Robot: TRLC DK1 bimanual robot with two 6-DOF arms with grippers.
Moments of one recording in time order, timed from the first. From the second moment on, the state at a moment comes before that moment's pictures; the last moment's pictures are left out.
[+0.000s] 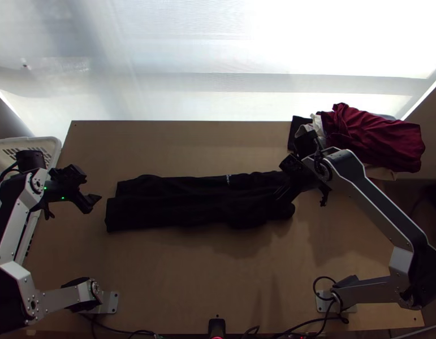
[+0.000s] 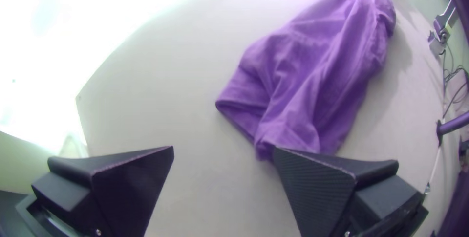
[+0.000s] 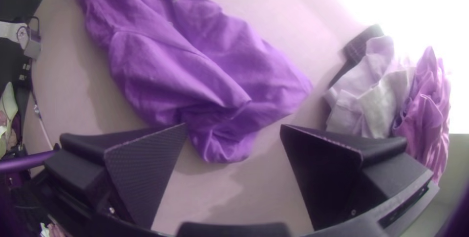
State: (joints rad) left arm 0.37 1.35 1.05 -0.82 0.36 1.06; right arm 0.43 1.51 1.33 -1.03 -0.04 -0.35
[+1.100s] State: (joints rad) left arm -0.43 0.61 0.33 -0.37 -0.06 1.09; right arm 0.59 1.62 1.18 -0.66 -0.05 -0.31
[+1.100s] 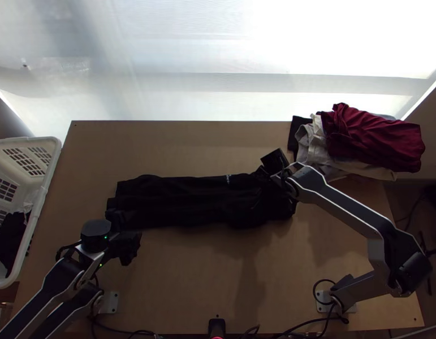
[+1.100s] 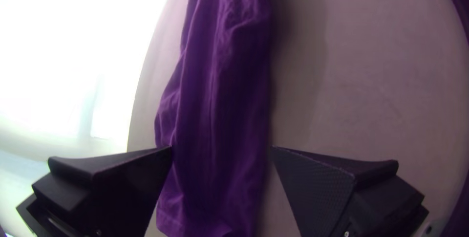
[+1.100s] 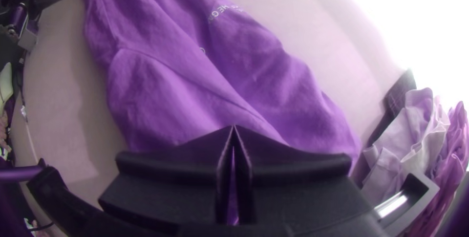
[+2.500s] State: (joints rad) left arm -0.33 1.20 0.27 0.20 -0.17 1.18; right arm 0.60 1.70 1.14 -0.50 -0.05 -0.29
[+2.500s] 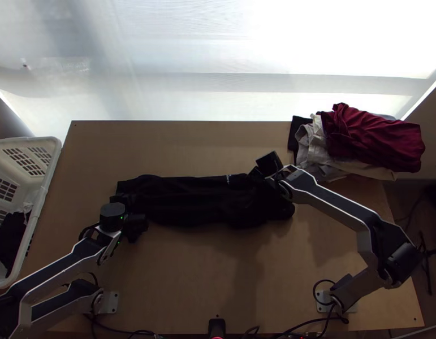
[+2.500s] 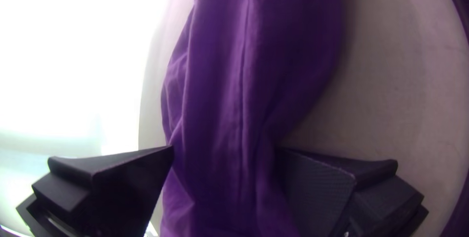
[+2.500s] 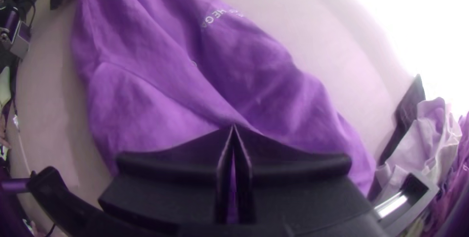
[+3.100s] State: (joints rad) left arm -0.26 1.14 0.35 0.12 -0.17 1.28; right arm 0.60 1.88 1.17 -0.38 -0.09 -0.28
